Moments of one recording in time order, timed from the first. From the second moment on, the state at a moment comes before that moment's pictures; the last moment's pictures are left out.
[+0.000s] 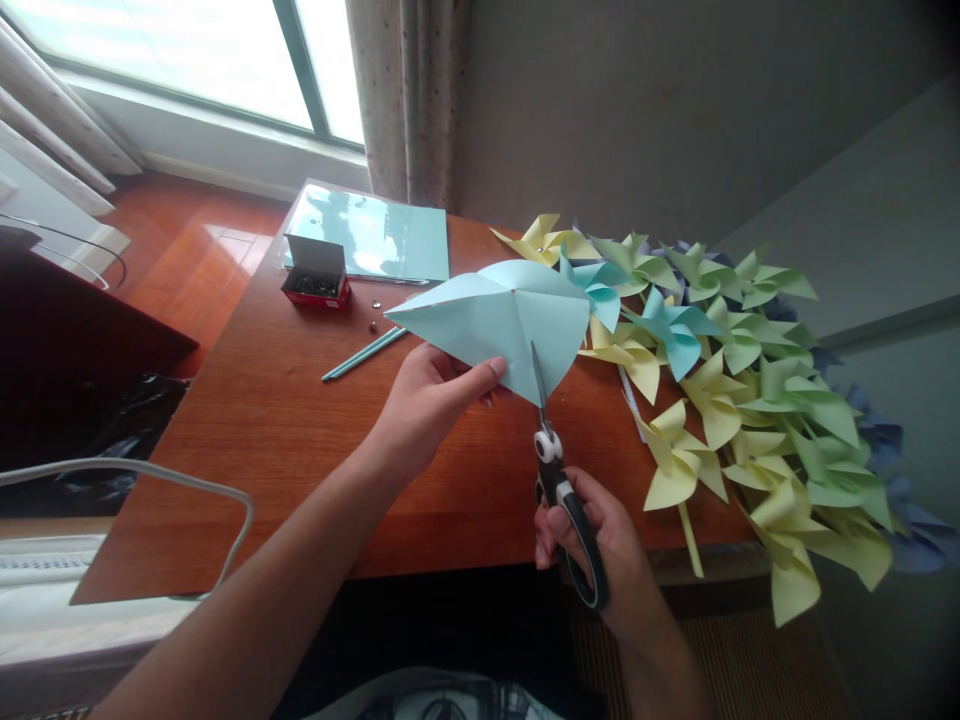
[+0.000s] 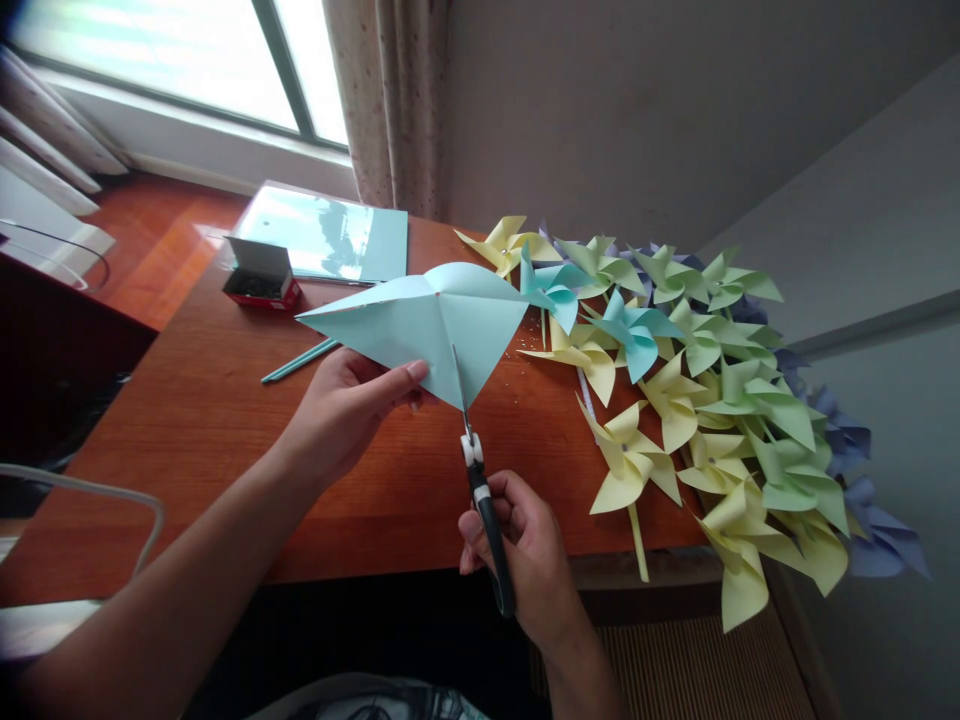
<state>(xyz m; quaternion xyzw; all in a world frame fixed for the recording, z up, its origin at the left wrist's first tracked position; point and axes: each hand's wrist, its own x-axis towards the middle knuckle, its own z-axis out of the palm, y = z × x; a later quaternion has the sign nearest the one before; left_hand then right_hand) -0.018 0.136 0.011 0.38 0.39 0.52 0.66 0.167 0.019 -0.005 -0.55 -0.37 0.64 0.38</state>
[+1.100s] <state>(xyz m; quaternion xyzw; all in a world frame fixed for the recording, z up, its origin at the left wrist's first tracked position) -0.016 0.134 0.016 0.43 0.37 0.48 0.67 0.162 0.029 0.003 -0.54 -0.42 0.61 0.39</state>
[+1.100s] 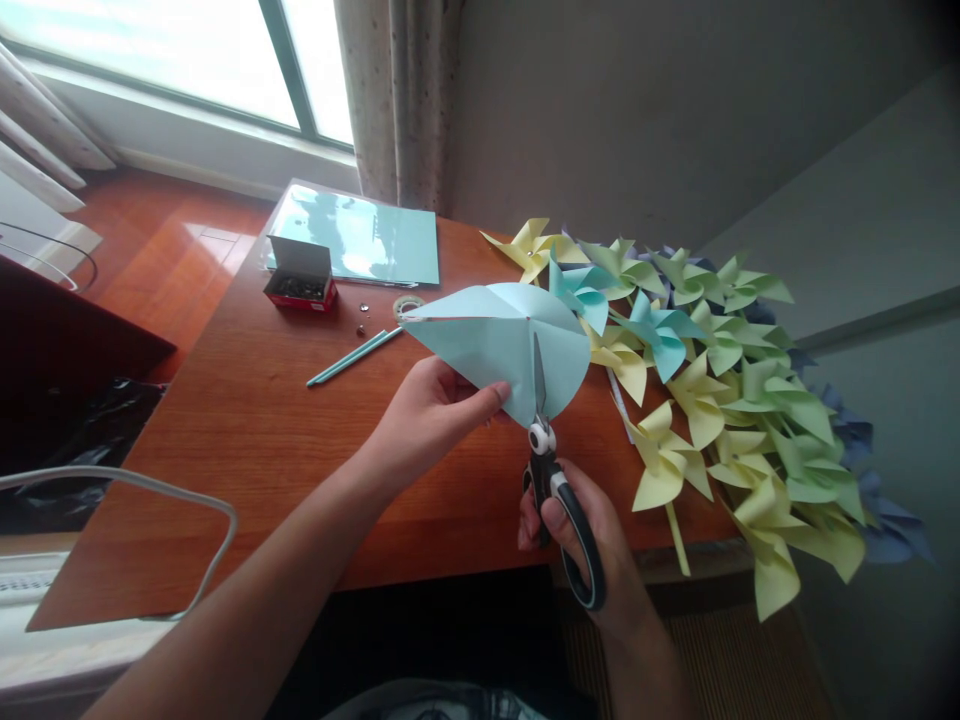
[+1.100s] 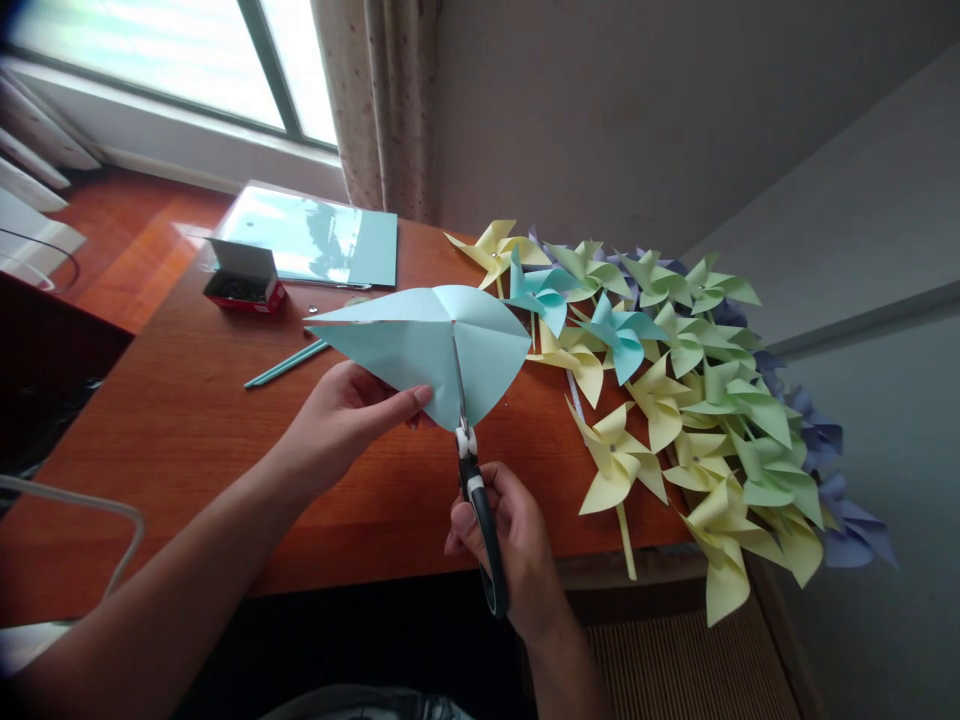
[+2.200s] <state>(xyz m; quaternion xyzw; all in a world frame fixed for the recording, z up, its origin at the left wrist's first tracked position) -0.017 0.135 0.018 0.42 0.35 0.48 0.69 0.163 0.027 -0.003 -0.54 -0.40 0.61 0.41</state>
